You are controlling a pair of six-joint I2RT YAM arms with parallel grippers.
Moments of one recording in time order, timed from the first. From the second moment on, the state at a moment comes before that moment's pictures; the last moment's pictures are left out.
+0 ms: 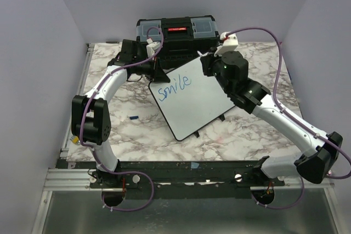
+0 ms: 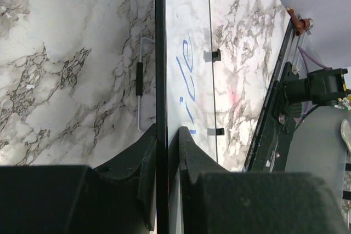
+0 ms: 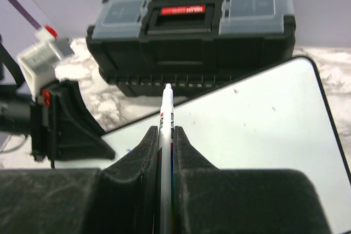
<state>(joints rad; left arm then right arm) -0.20 1.78 1.45 -0.45 1.00 0.01 0.74 1.35 1.38 -0.15 0.45 0.25</state>
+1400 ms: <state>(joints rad) -0.21 1.66 1.31 -0.29 0.92 -0.14 0.74 1.05 0.99 -0.20 0.04 0.32</state>
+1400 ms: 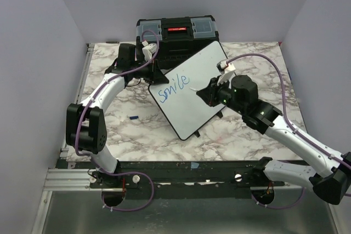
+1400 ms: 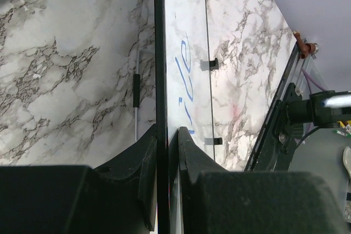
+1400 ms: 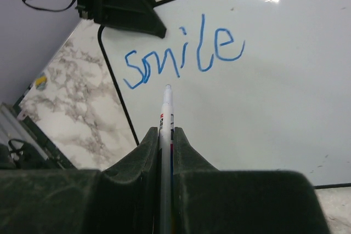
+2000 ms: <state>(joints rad) -0.21 1.62 1.28 -0.27 0.89 -0.15 0.90 1.26 1.03 -0.25 -0.04 0.32</state>
